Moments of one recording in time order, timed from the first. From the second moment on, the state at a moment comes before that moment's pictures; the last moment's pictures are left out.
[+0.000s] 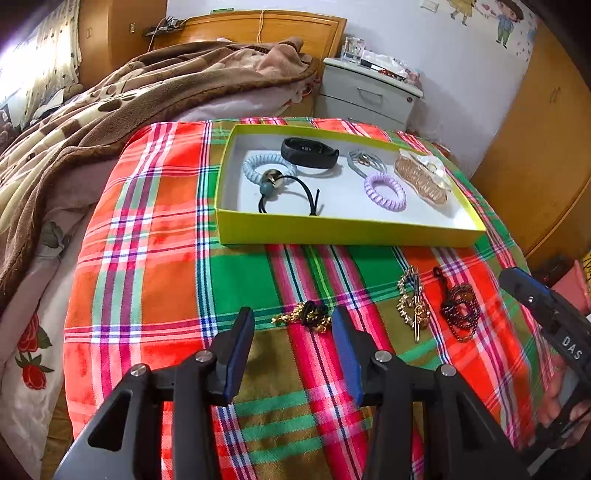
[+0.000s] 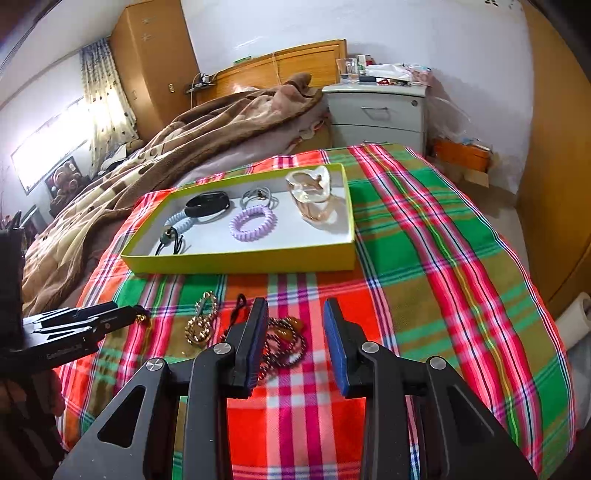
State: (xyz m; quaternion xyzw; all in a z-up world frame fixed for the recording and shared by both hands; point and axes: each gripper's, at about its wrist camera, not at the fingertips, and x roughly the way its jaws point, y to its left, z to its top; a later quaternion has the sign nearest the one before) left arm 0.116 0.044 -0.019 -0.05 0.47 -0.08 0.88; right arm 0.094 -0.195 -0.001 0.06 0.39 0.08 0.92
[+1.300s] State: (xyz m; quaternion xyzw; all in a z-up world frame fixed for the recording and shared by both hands) left arm 0.115 0.049 -0.031 -0.04 0.45 -0.07 0.89; right arm 0.108 -0.114 -0.026 -0.02 0.42 0.22 0.88
